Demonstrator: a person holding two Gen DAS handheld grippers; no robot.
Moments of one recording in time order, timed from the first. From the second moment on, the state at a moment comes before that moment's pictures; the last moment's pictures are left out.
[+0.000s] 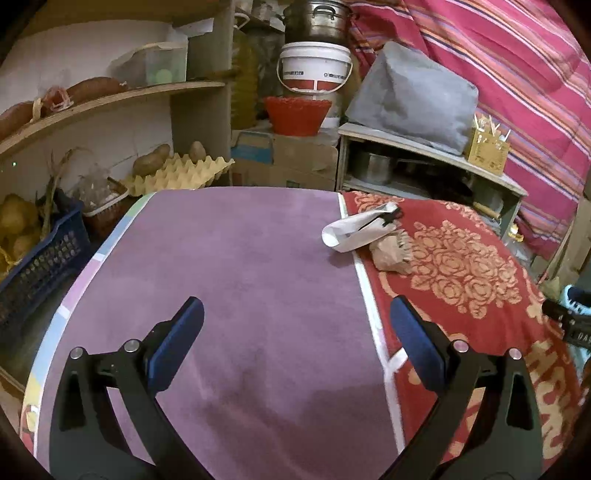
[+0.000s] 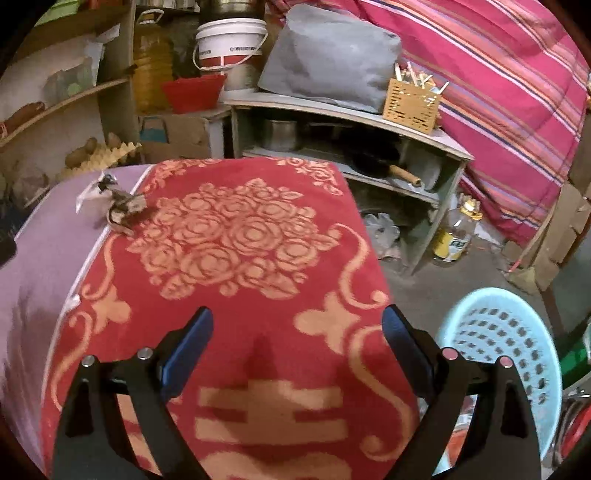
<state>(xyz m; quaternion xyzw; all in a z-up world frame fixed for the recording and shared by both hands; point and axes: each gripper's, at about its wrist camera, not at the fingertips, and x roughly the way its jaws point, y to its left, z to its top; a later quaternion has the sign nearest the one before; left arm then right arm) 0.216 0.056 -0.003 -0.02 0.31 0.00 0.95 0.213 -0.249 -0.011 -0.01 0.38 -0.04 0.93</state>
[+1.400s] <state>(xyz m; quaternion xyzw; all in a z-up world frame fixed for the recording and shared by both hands) 0.289 0.045 -0.010 0.00 0.35 -0.10 0.93 0.268 -0.190 -0.025 -0.03 0.39 0.02 0.92</state>
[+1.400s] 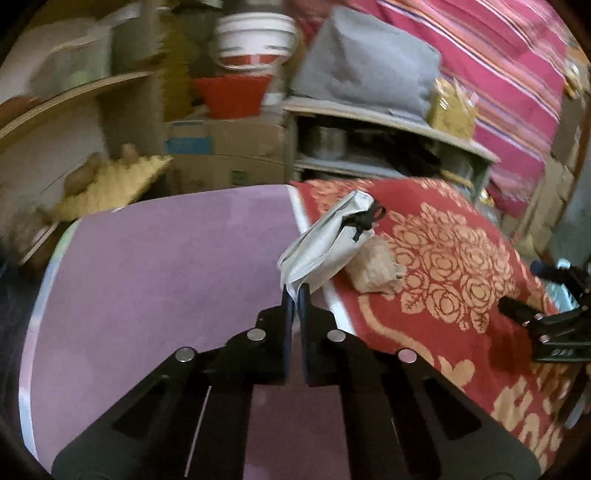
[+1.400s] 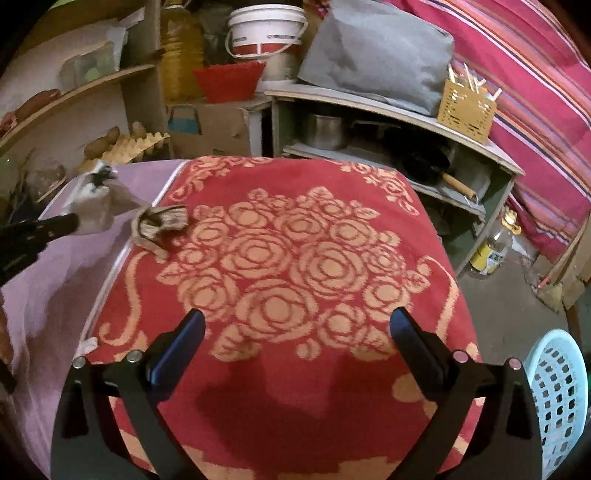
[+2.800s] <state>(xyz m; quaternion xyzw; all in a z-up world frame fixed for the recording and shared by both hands) 0.260 0.147 -0.003 -0.07 0.33 -0.03 0.94 0.346 -0.078 -0.050 -0.05 0.42 0.08 0.90</state>
